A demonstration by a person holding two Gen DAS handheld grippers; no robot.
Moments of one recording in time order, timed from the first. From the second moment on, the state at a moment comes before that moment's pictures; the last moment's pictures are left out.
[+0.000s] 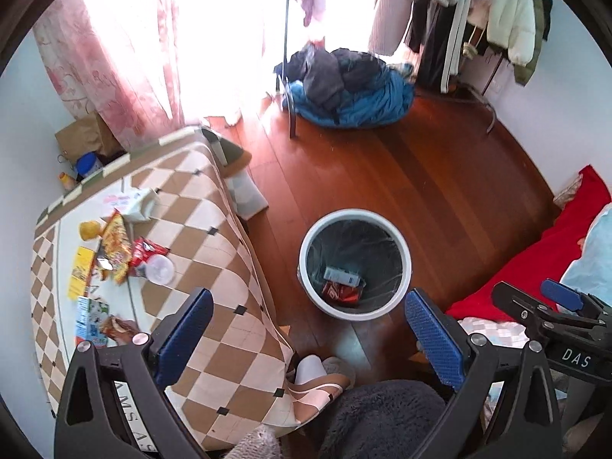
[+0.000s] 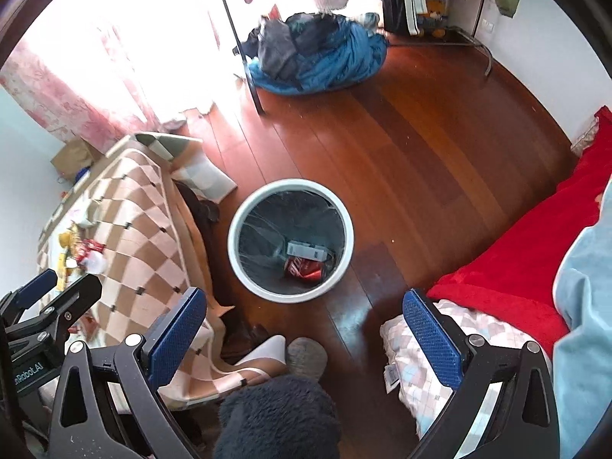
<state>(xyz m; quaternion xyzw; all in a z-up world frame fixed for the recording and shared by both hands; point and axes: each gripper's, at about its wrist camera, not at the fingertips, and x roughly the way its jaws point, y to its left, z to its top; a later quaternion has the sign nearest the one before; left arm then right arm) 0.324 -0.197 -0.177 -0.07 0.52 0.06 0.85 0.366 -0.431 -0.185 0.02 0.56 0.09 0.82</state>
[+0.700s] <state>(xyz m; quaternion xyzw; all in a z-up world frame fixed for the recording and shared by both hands) 0.188 0.045 -0.213 -0.10 0.53 0.29 0.79 0.296 -0.191 -0.190 -0.01 0.57 0.28 0.77</state>
